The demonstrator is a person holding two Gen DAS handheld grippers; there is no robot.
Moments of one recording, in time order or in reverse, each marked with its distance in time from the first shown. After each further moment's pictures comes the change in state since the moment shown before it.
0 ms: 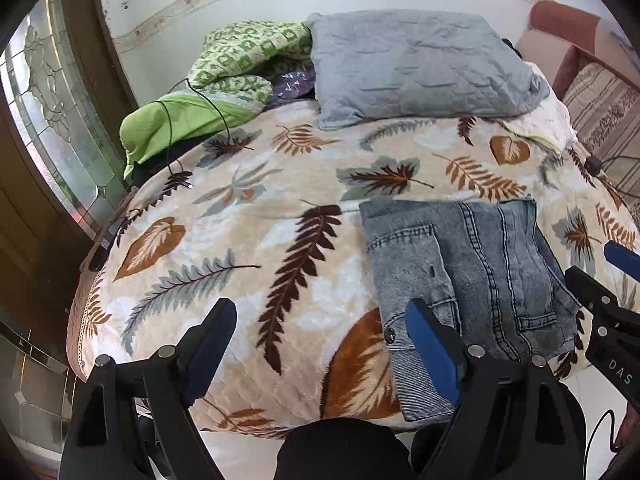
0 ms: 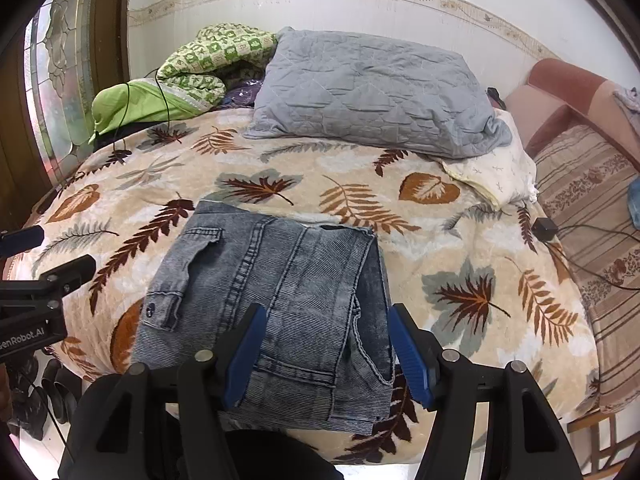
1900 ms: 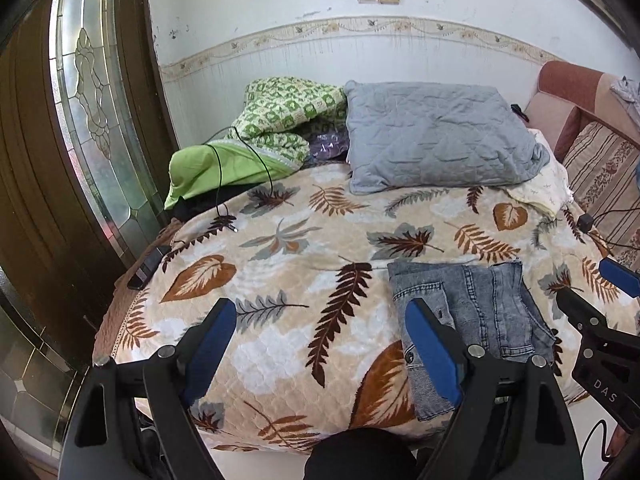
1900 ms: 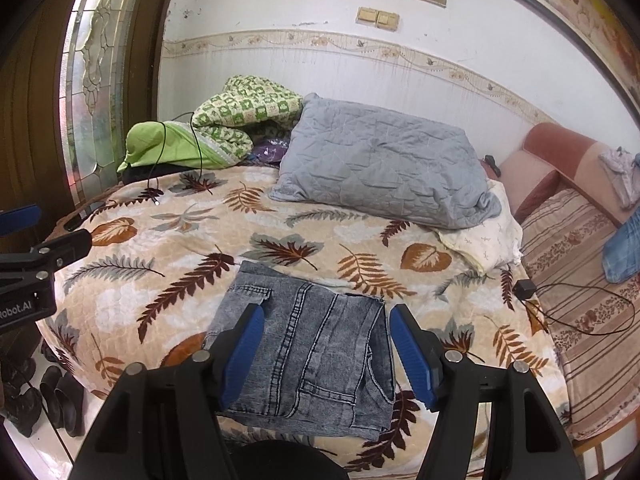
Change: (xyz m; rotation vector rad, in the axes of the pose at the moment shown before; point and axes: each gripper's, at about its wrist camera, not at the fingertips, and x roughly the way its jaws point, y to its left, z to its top) left arm -0.082 0.047 -0.001 -0.082 -0.182 0.029; right arm -0.085 0.040 0.019 -0.070 -0.175 -0.017
